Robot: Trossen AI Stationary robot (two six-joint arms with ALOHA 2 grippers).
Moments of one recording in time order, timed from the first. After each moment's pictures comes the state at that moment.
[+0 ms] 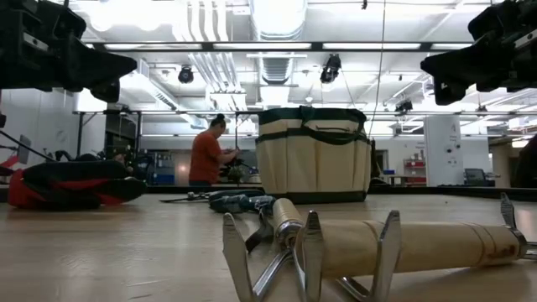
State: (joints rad) left arm 0.00 0.19 0.01 0.19 0.01 0.05; right arm 0.01 0.19 0.01 0.22 -0.05 0.07
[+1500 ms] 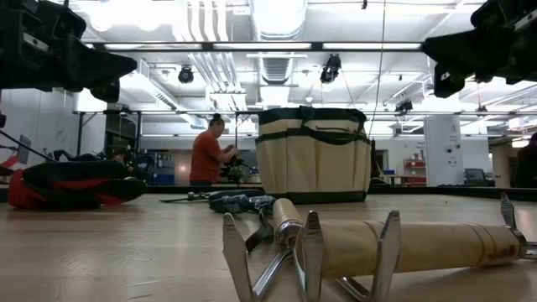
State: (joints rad) left arm 0.00 0.19 0.01 0.19 0.01 0.05; right arm 0.01 0.19 0.01 0.33 -0.05 0.15
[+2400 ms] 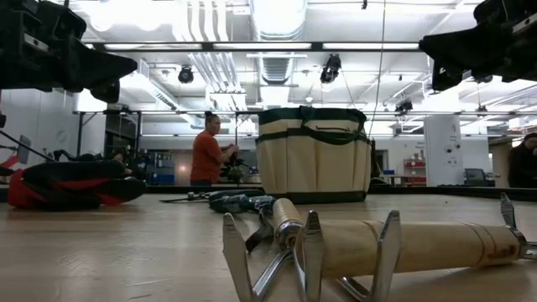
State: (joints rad) left arm 0.00 0.19 0.01 0.19 0.00 0.05; right arm 0.01 0.24 0.01 0.38 -0.05 0.02
